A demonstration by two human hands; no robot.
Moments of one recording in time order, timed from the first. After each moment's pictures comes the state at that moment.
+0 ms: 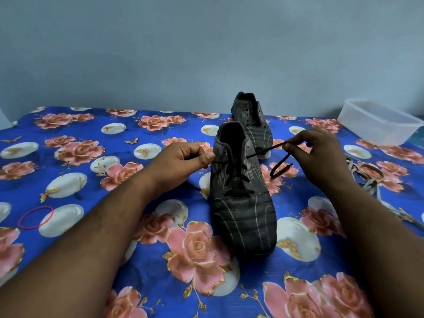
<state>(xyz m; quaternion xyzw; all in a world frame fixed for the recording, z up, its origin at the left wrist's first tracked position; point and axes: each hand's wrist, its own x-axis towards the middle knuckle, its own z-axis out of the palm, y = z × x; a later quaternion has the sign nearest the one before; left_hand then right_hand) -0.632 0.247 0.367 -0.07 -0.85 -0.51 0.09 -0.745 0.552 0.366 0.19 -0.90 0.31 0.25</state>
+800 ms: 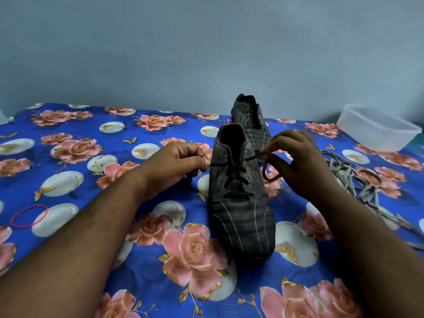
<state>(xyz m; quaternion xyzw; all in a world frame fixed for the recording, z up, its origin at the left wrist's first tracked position) -0.630 0.241 0.369 -0.08 -0.80 -0.59 0.04 -0.721 0.526 0.373 0.38 -0.85 0.25 0.27</state>
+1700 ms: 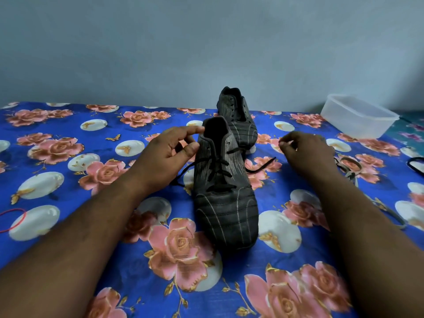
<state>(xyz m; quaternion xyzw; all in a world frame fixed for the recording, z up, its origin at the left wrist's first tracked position) -0.641 0.254 0.360 -0.12 -0.86 -0.44 0.21 -0.749 0.564 0.369 0.06 -0.97 0.19 0.16</state>
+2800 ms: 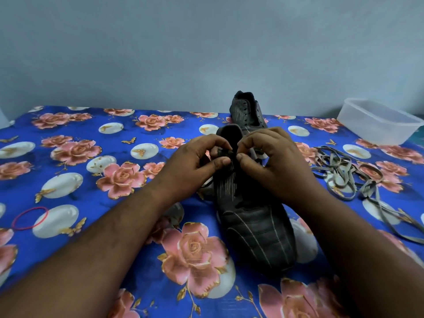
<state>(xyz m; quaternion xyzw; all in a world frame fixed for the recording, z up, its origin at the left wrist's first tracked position) -0.640 0.274 0.359 -0.18 -0.85 -0.45 0.20 -0.675 0.482 0.392 0.39 -0.83 0.32 0.23</state>
